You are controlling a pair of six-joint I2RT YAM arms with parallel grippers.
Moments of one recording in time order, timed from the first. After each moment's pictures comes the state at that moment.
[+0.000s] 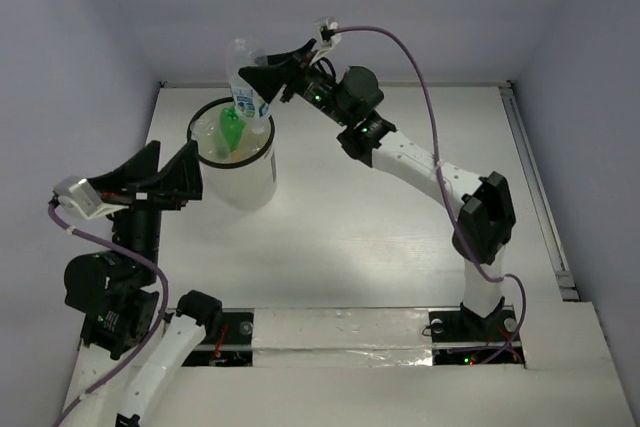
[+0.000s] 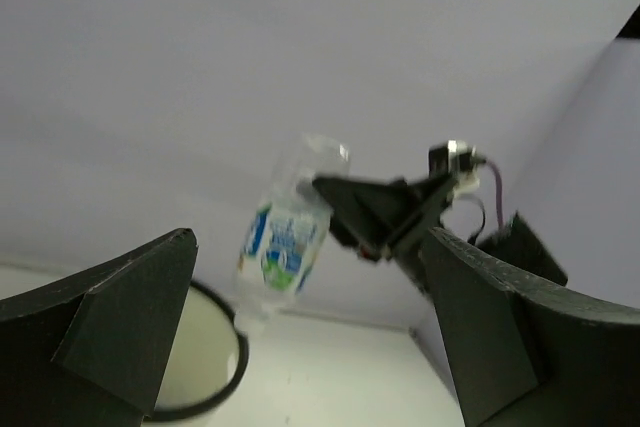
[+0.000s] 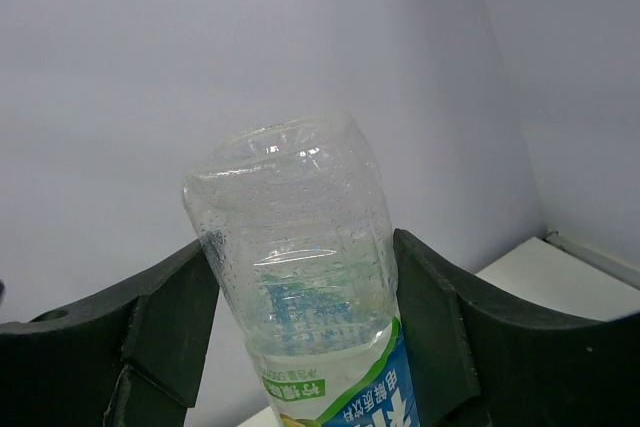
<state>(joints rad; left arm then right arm) -0.39 0.38 0.93 -0.01 -0.24 -0.42 0.79 1.89 1.77 0.60 -0.23 0.57</state>
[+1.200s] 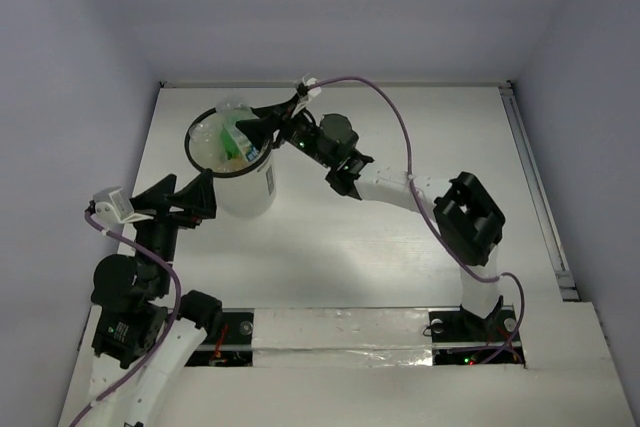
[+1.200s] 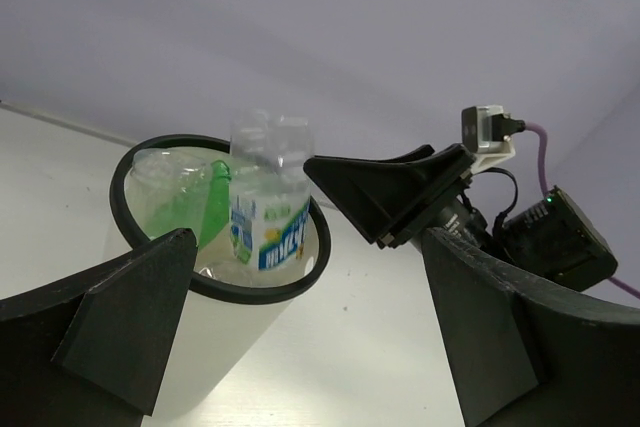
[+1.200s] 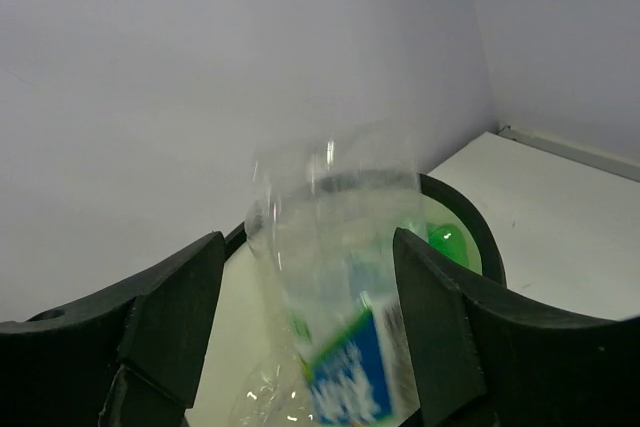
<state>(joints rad) -0.39 0.20 0.75 -0.27 -0.30 -0.44 0.87 1.98 1.51 0.77 -0.10 0.45</state>
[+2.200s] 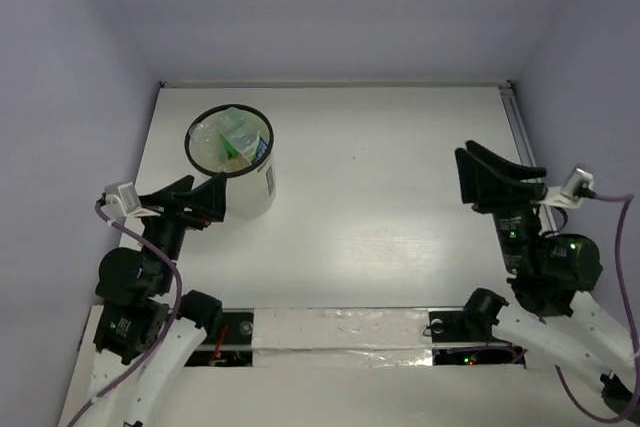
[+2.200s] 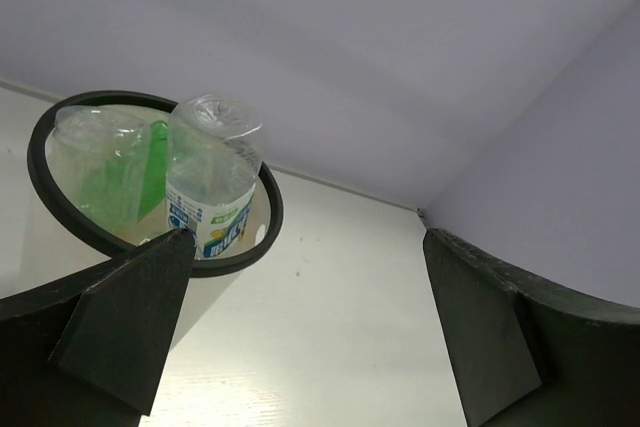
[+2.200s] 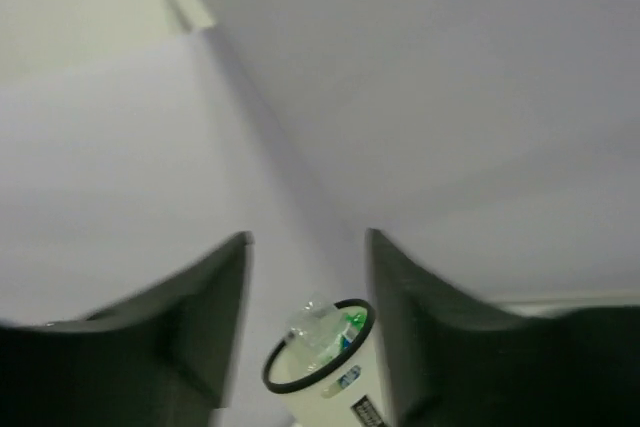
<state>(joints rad) -0.39 0.23 0.75 -0.29 -0.19 -0.55 0.88 0.49 0.69 0.52 0.34 0.39</state>
